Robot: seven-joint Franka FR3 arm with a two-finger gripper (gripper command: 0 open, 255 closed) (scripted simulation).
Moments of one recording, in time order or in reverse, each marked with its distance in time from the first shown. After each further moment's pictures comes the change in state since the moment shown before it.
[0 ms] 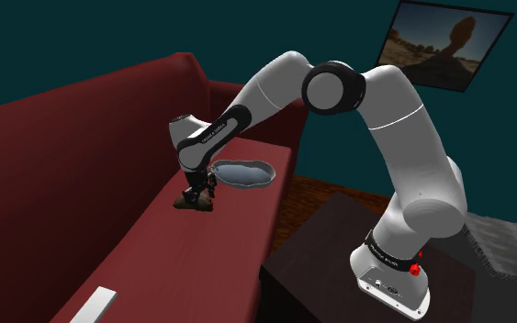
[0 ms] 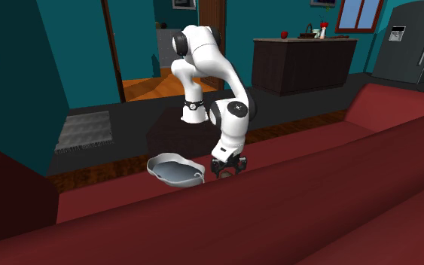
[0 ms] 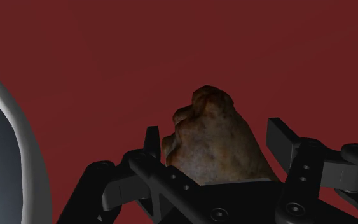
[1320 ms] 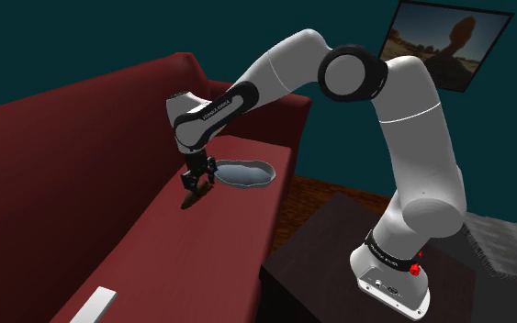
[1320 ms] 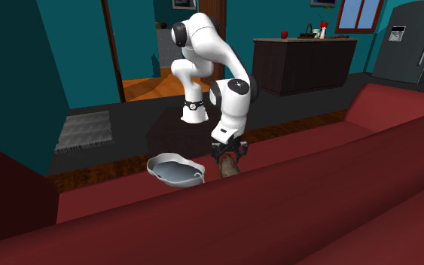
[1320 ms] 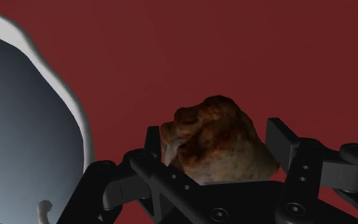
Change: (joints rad) arm -0.016 -0.133 0.021 -0.019 0.025 -0.112 -0.012
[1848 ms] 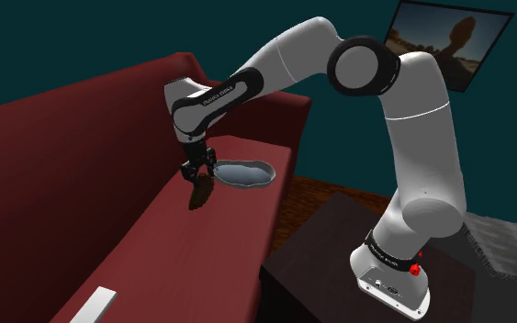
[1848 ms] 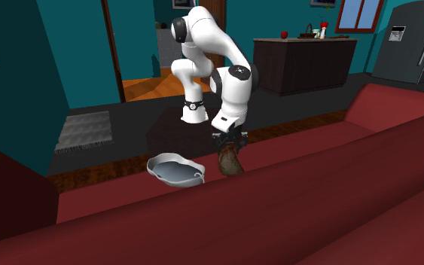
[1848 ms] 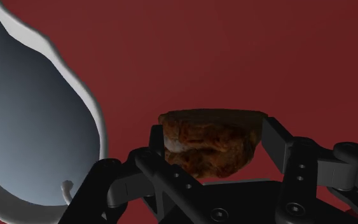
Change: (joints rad) arm -0.006 -0.067 0.011 0.006 0.015 -0.072 -0.005
